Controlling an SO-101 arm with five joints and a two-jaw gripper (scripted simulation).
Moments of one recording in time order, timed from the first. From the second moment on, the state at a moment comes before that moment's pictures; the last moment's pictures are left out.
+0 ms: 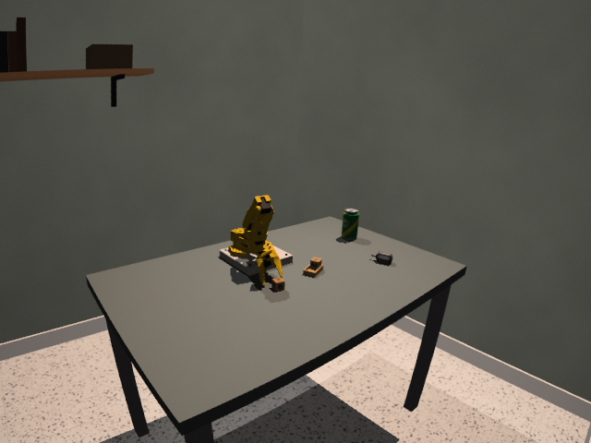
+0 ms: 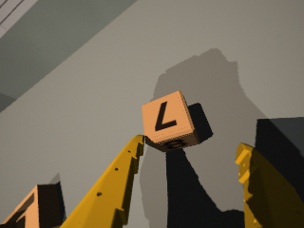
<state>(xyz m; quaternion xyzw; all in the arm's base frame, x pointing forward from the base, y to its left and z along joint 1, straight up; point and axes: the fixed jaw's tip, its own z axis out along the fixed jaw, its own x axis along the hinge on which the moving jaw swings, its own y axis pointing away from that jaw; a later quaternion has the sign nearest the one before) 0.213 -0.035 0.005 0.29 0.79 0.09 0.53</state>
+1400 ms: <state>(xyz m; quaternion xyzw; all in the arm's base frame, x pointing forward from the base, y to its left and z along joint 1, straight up) 0.214 -0.035 0.009 0.31 0.78 0.10 0.54</state>
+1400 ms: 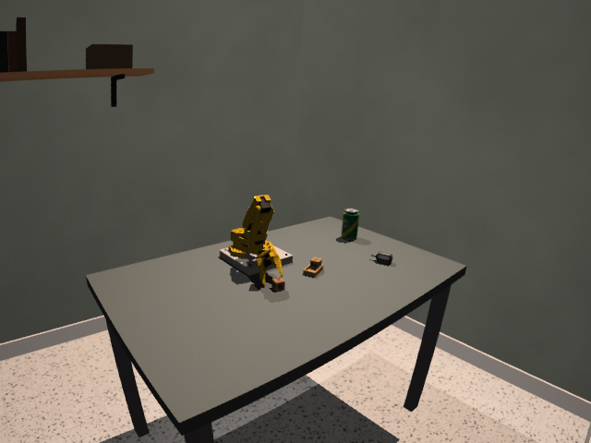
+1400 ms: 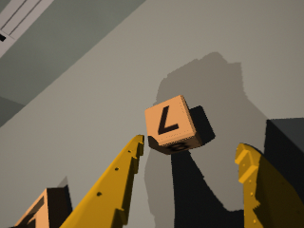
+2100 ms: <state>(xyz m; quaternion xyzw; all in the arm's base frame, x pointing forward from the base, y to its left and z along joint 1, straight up) 0.238 -0.041 0.072 0.34 0.66 0.19 0.64</state>
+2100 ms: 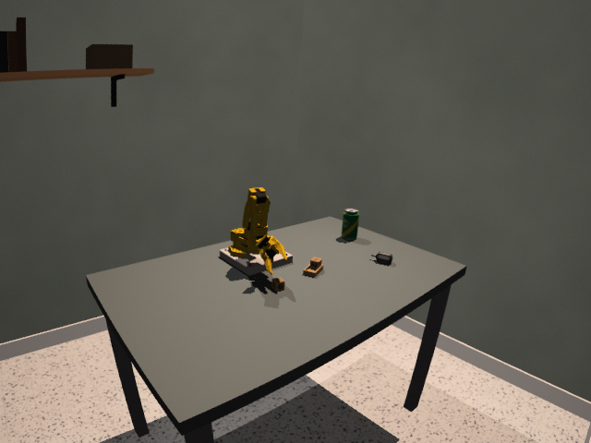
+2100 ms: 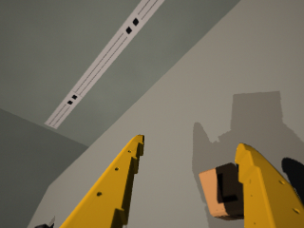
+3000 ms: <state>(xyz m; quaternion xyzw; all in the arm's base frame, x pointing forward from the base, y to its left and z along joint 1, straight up) 0.265 -0.044 0.071 0.20 0.75 0.04 0.63</state>
